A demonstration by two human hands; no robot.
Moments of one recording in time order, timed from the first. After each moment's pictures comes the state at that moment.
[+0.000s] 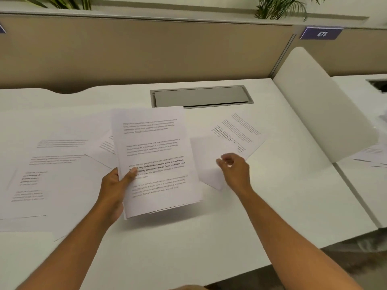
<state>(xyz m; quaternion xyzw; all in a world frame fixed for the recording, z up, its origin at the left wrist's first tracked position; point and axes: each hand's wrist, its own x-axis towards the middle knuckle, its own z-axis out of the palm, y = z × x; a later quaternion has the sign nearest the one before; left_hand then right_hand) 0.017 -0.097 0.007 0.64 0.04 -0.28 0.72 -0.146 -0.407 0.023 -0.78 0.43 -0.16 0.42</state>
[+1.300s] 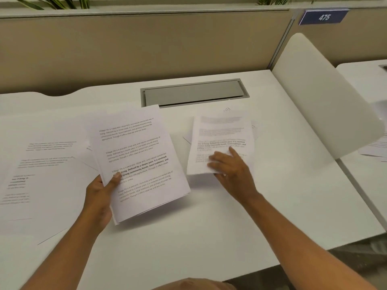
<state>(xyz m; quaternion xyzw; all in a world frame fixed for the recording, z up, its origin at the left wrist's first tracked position) -0.003 -0.114 -0.003 0.64 0.09 -0.23 0.73 -0.183 -0.458 0.004 -0.94 0.02 -0.31 0.14</state>
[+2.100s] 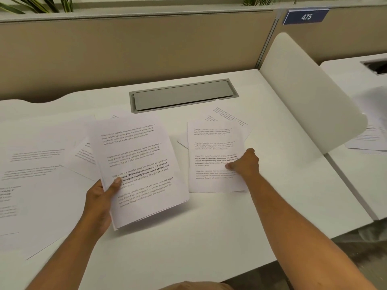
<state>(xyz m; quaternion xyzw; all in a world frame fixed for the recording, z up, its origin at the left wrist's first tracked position) -0.003 -0.127 -0.012 0.64 0.06 -0.26 0.72 -0.168 -0.513 0.020 -0.71 0.60 0.00 0.37</state>
